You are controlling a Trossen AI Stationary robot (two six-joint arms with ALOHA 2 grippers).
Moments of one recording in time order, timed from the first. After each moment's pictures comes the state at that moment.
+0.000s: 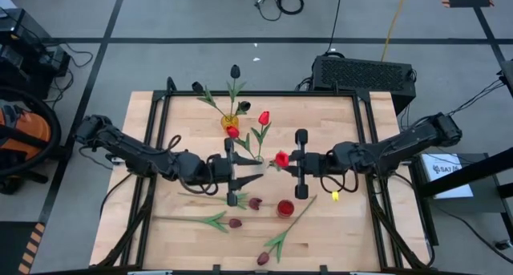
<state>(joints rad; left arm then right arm) -0.36 1.41 0.99 0.54 -0.41 0.16 0.28 1.27 0.87 0.51 0.28 -0.24</state>
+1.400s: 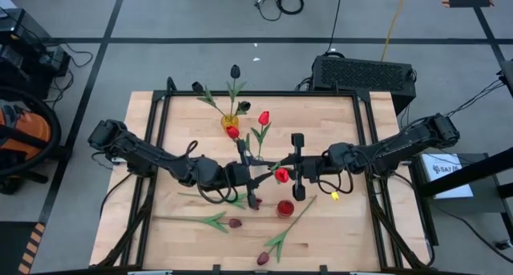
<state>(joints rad) -0.34 1.60 1.14 0.58 -0.51 0.37 0.25 1.31 0.79 0.63 0.18 -0.41</state>
